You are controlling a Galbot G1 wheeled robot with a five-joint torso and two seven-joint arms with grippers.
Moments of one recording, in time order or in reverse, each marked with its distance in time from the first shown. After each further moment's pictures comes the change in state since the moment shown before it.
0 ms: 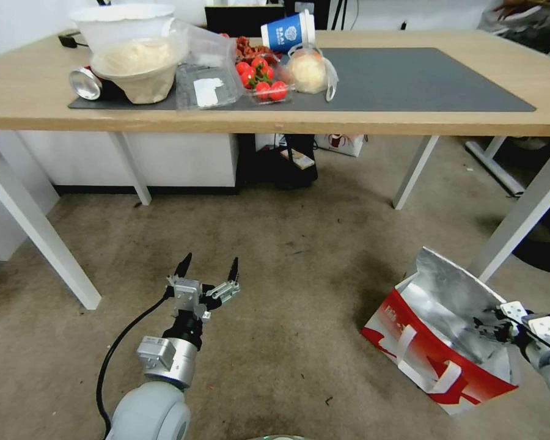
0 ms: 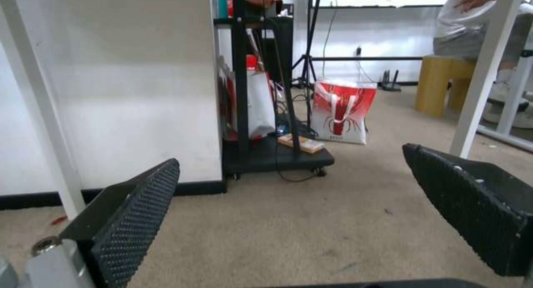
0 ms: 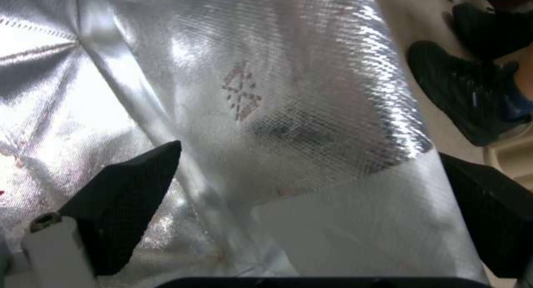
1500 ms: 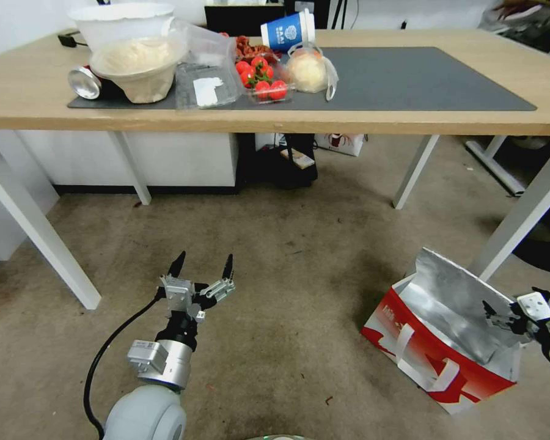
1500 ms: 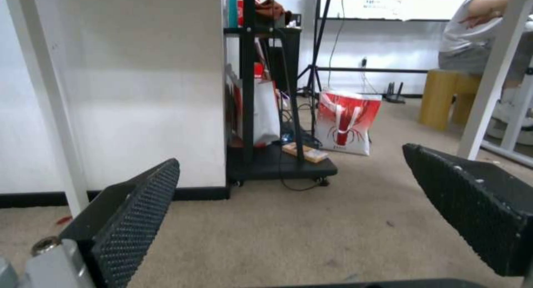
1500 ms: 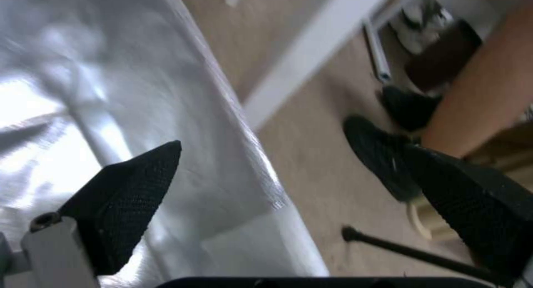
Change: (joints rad) left arm 0.032 -0.030 -0.030 -0.023 -0.014 -0.024 0.020; right arm -0.164 -0.011 0.140 0.215 0.012 0.083 0.057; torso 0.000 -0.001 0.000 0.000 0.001
